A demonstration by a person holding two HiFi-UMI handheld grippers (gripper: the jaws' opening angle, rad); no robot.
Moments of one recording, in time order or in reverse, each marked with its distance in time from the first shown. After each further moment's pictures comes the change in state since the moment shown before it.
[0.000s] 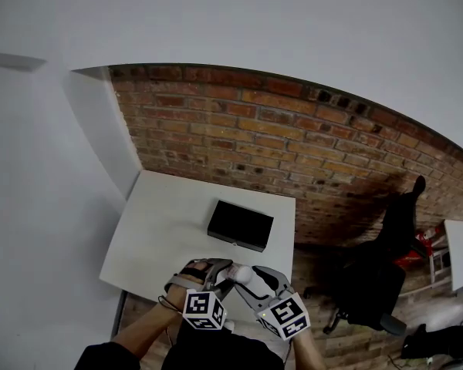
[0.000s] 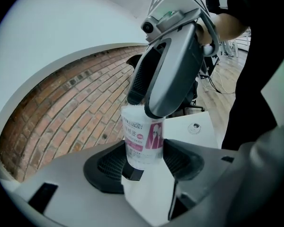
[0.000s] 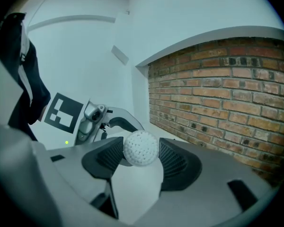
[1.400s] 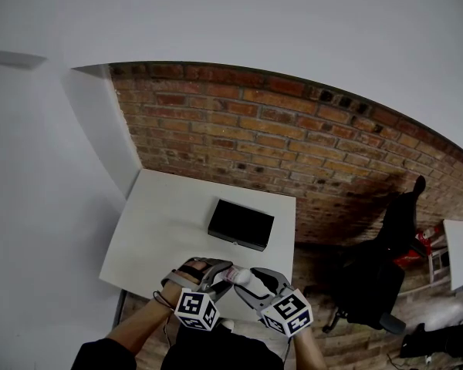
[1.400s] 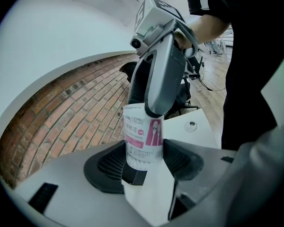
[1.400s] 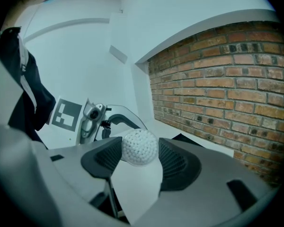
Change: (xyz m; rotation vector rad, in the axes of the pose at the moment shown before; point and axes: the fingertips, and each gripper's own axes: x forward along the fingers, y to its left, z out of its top) left arm -0.009 -0.006 -0.005 0.099 -0.086 -0.029; right arm 0.007 0.007 -0.011 0.074 0.028 0.073
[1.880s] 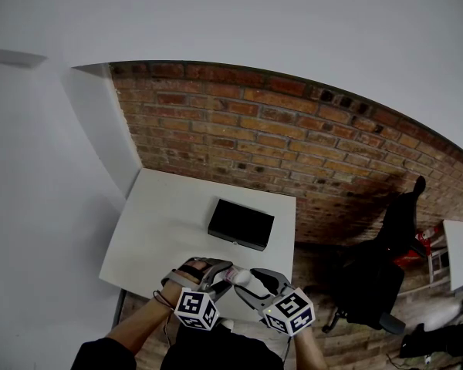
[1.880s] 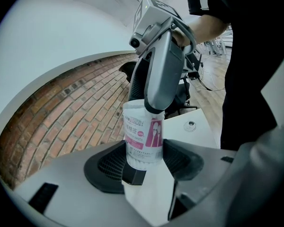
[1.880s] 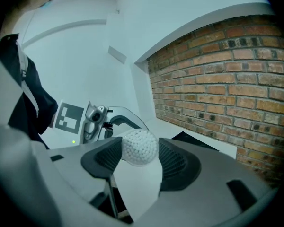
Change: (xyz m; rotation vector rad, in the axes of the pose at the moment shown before) left arm 0.001 -0.001 -0.002 0.001 0.000 -0.009; right arm -0.001 0.001 -0.001 0.033 0.009 0.027
